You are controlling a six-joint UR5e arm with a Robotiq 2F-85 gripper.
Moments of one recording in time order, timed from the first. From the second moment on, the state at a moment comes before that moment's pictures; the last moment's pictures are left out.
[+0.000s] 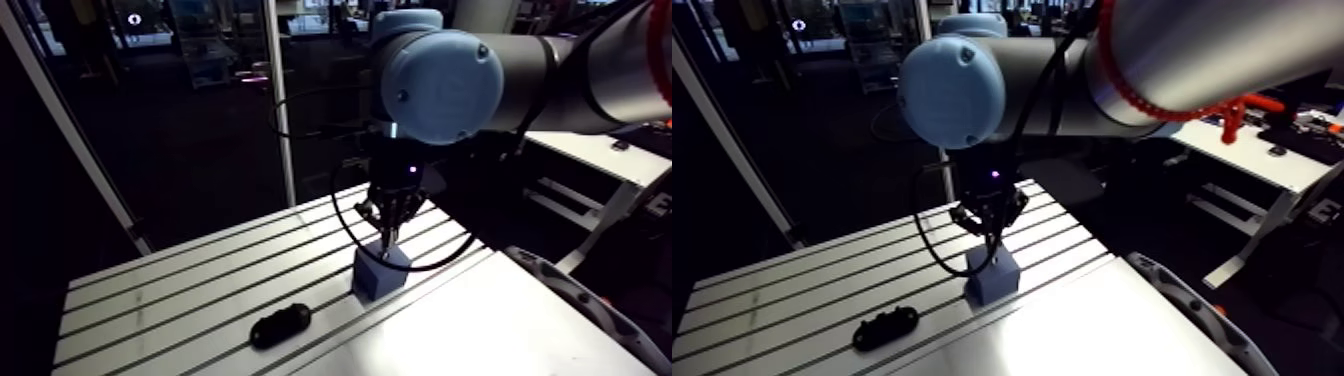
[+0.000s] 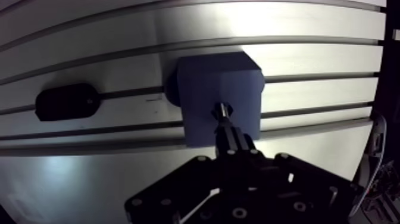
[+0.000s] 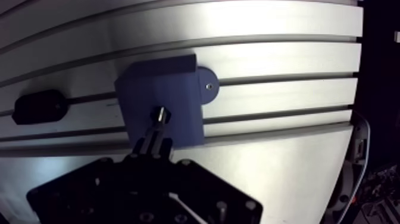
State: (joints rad) arm -0.53 -1.40 1.96 -2.03 -1.63 -2.00
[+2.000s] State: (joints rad) arm -0.52 -1.41 1.92 -2.01 -1.64 -2.05
